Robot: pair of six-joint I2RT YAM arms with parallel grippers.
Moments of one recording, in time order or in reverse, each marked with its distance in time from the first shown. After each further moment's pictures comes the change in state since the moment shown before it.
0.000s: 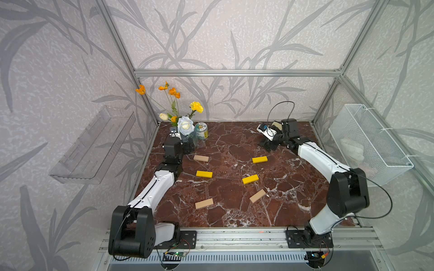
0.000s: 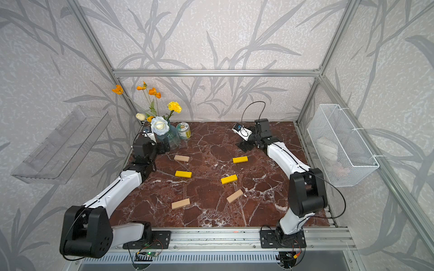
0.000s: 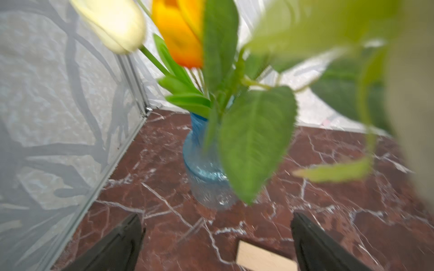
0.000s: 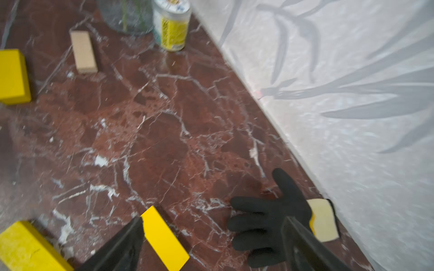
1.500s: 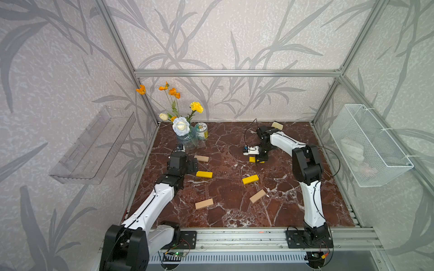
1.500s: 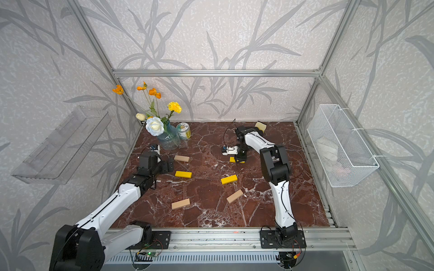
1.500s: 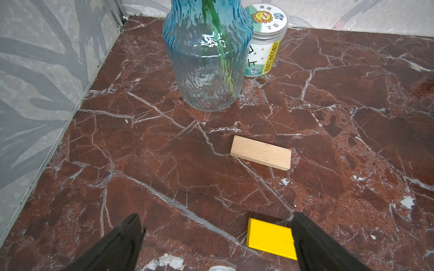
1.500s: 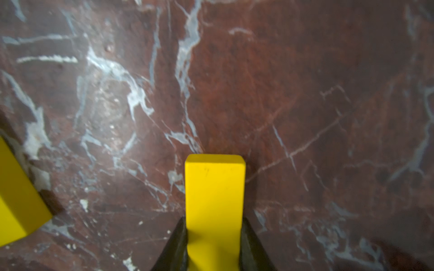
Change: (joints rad) left arm -0.066 -0.174 -0.153 -0.284 -0.028 -0.065; right arm 0.116 0.542 0.471 -0.599 0.155 -0.357
